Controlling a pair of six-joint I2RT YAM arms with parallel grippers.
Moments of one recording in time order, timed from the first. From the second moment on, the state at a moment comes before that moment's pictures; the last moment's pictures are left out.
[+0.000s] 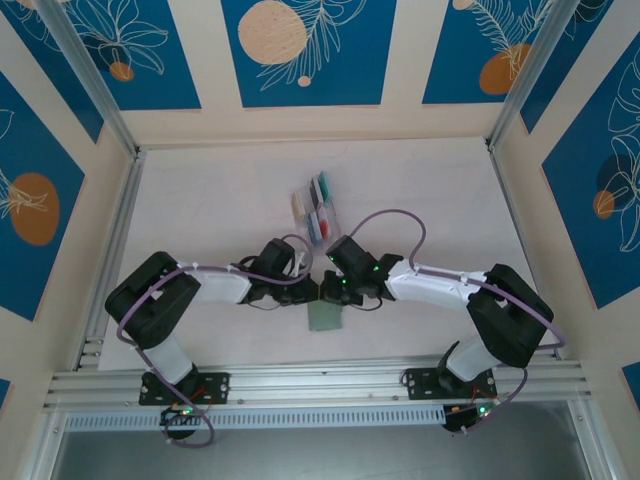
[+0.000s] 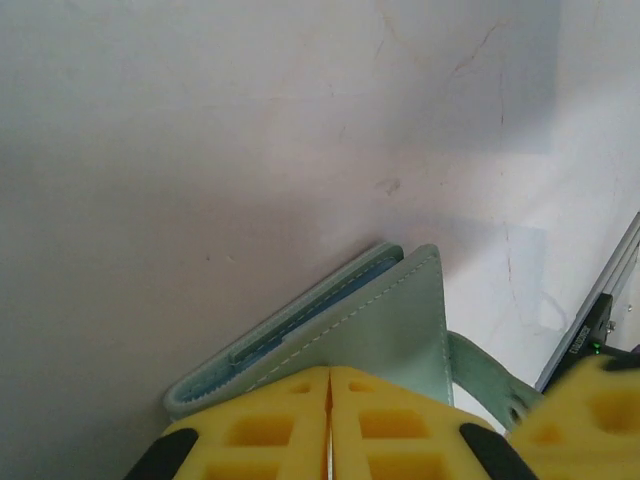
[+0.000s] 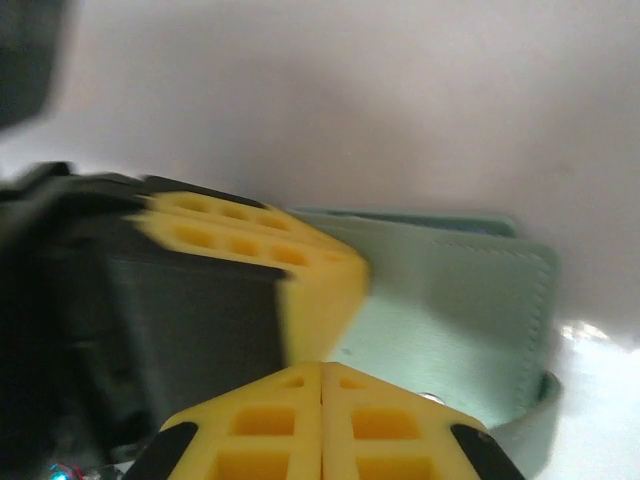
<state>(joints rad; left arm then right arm) -0.73 1.68 0.68 0.11 0.52 -0.80 0.84 1.50 0.80 -0.36 -0.22 0.97</state>
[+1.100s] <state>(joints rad) -0.73 1.69 0.63 0.20 0.52 -0.81 0.78 1.48 0.69 -0.32 -0.29 0.94</state>
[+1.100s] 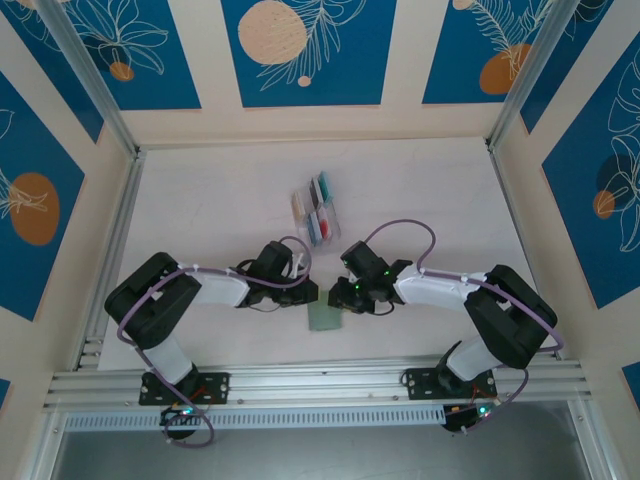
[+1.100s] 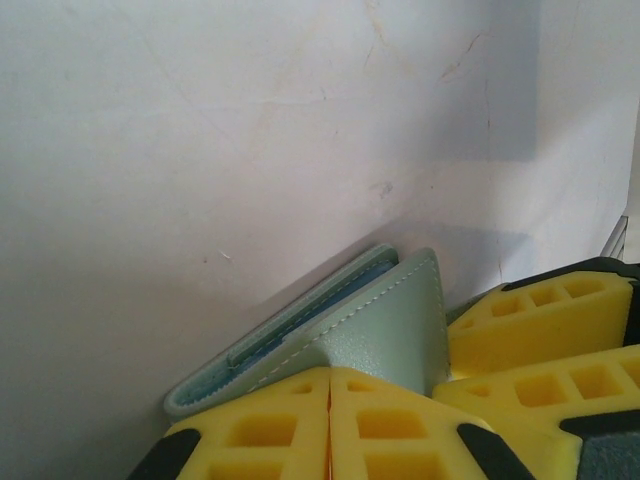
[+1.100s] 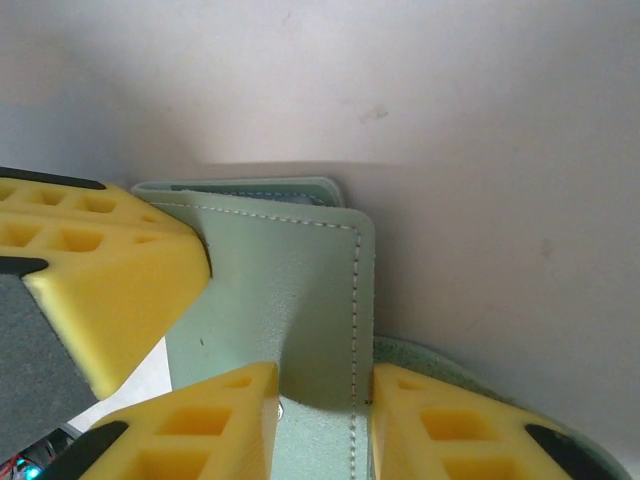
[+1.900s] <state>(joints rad) -0.74 1.64 0.61 0.20 0.49 -0.86 0.87 1.56 0.88 -0.47 -0.17 0.89</state>
